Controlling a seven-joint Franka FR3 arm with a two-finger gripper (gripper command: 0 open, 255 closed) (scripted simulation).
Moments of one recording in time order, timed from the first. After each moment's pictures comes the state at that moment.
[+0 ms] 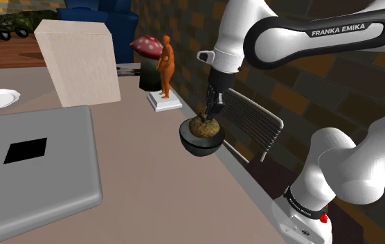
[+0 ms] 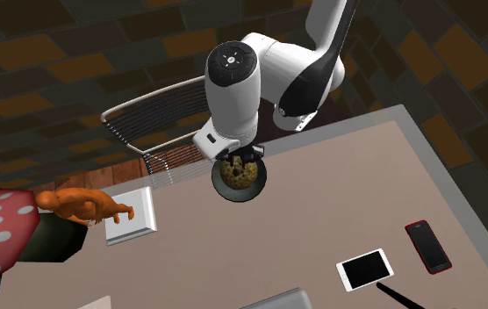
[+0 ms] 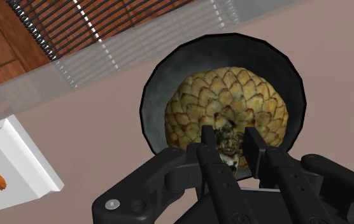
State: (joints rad) arm 0.47 -0.51 -0.13 -2.39 -0.02 1.96 -0.48
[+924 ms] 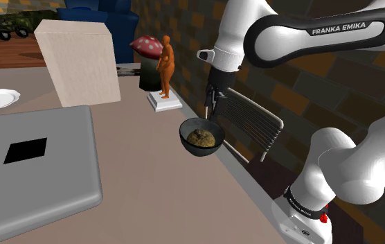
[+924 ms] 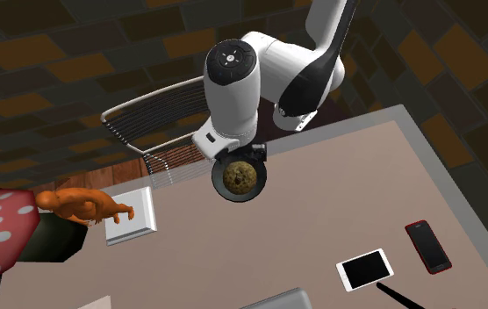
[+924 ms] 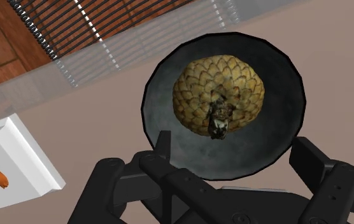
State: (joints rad) arm 0.47 -0.51 -0.13 -2.38 -0.02 1.95 -0.48
